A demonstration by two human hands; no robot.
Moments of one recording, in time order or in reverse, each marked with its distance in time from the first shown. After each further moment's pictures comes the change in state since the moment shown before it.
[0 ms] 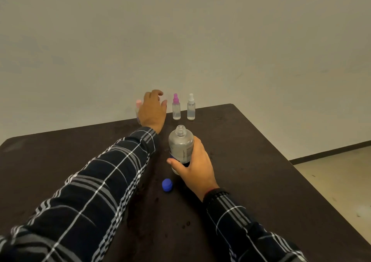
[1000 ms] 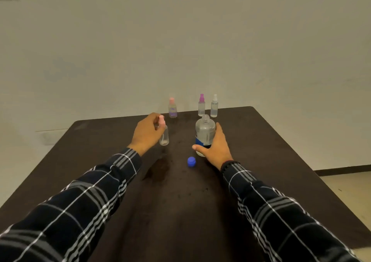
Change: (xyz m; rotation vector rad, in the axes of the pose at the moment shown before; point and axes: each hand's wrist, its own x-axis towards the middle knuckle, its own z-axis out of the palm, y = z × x) left_hand -0.121 -0.039 -0.172 -0.135 -0.244 -0.101; right_hand -0.005 -0.020 -0.016 0.009 -0.137 0.166
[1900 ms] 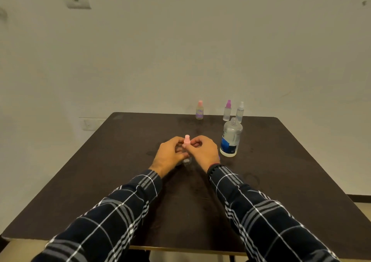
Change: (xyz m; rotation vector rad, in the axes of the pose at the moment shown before) left_hand -0.106 -0.017 -0.018 -0.220 -0.135 -0.104; right_hand -0.052 -0.068 0.094 0.074 -0.099 -0.134
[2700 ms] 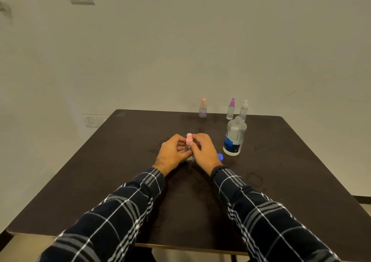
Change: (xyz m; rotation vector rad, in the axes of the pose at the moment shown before) left_hand -0.001 -0.002 0.002 -0.097 0.046 -0.042; right_hand -0.001 0.006 0.006 0.024 -0.119 -0.124
